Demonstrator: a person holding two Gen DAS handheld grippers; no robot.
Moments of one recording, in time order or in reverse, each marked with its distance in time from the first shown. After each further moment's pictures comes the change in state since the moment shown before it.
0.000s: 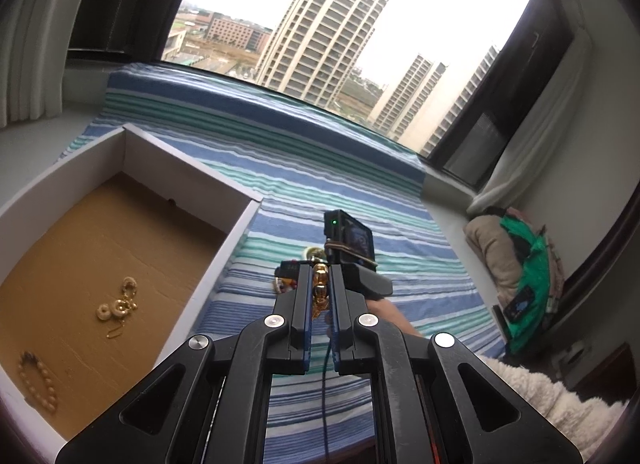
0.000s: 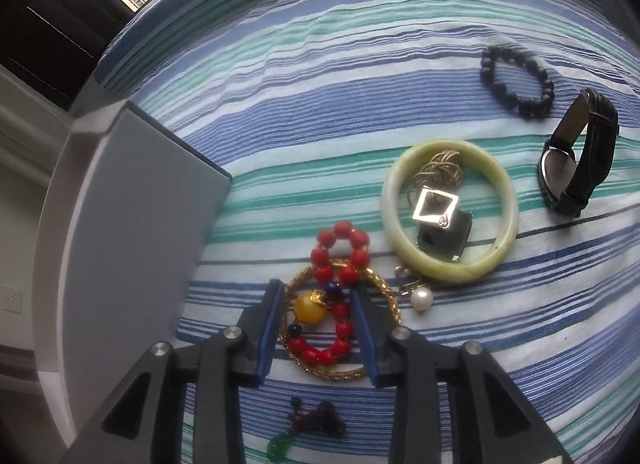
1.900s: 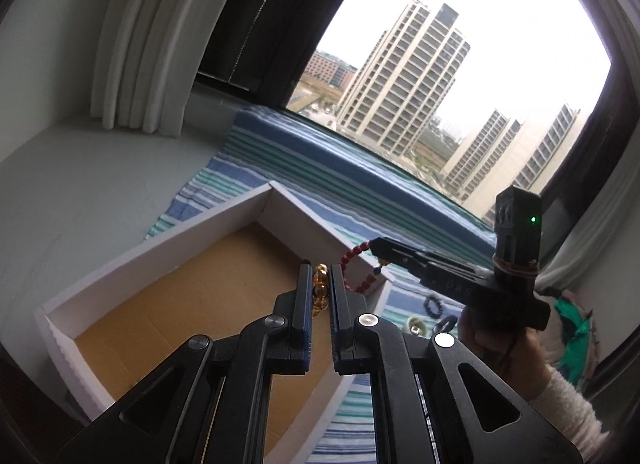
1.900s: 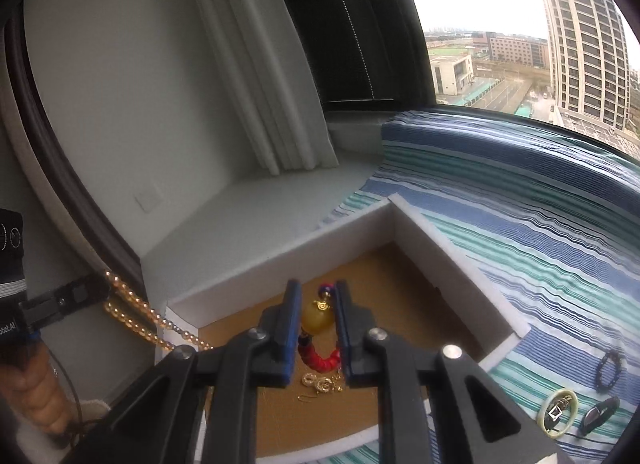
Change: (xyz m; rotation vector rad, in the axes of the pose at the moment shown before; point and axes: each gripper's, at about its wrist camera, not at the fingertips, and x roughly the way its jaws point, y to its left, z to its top) left arm -0.096 0.140 0.050 -0.205 -0.149 0.274; right arm -0.165 0.254 -0.033 -0.697 -0.279 0.422
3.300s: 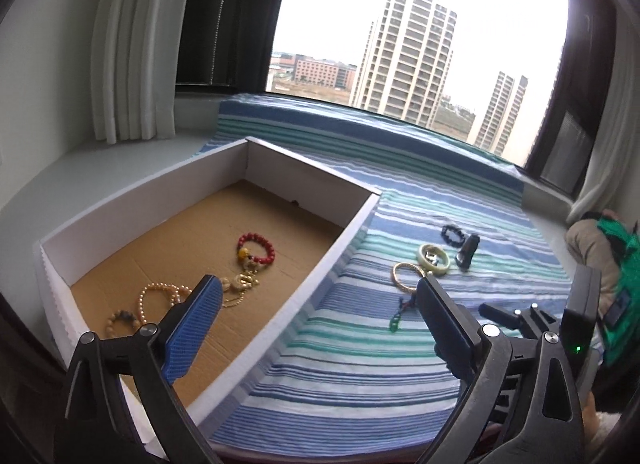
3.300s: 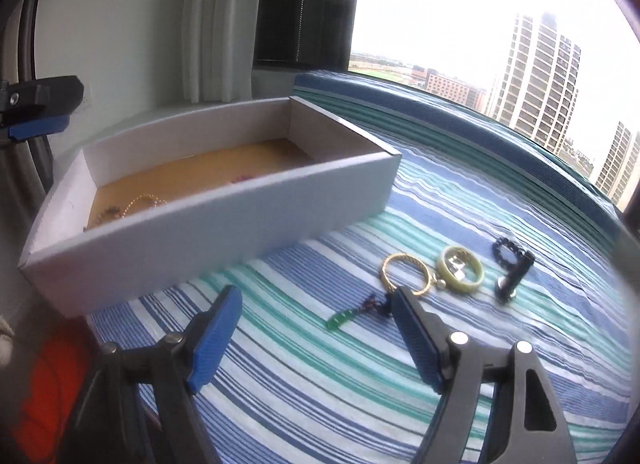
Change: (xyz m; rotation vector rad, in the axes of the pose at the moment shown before) left arm 0.012 -0.095 -0.150 0.245 -0.032 0.124; right arm -0.099 -0.013 -0.248 -0.105 -0.009 -0.468
